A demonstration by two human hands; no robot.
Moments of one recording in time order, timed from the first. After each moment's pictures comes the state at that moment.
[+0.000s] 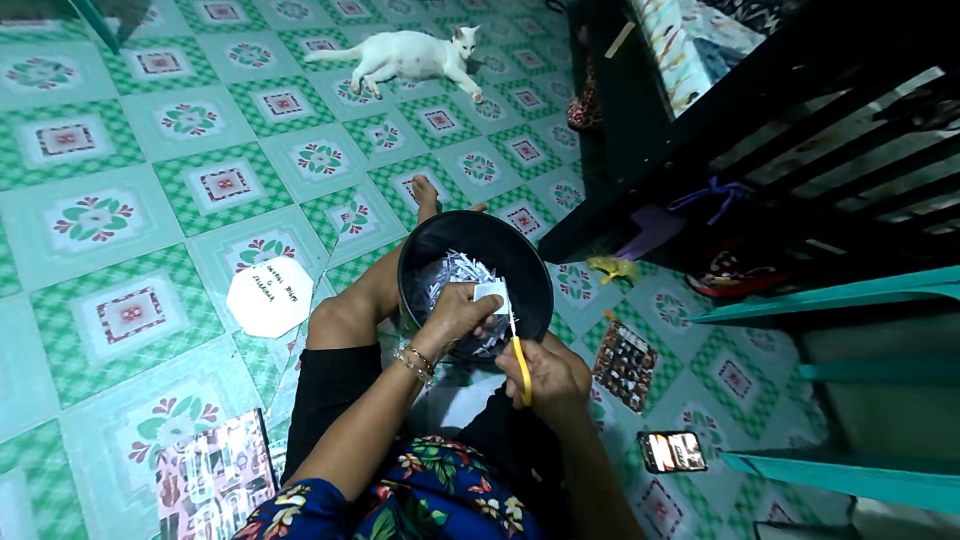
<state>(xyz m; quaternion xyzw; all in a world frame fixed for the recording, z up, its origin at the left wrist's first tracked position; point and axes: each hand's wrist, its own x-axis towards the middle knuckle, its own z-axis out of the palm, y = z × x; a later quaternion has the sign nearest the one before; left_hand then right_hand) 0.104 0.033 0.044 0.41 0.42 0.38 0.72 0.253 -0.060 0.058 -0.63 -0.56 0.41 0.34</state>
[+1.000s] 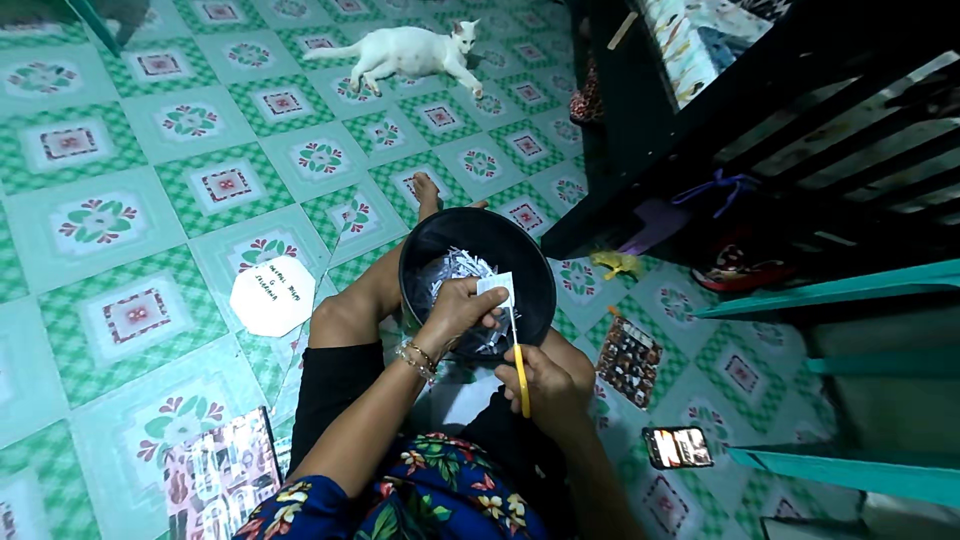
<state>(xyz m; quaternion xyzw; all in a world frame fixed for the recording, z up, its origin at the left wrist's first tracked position) 0.106 0.032 0.042 0.37 0.39 0.41 0.73 0.257 -0.075 0.043 -0.62 -0.63 0.33 0.32</state>
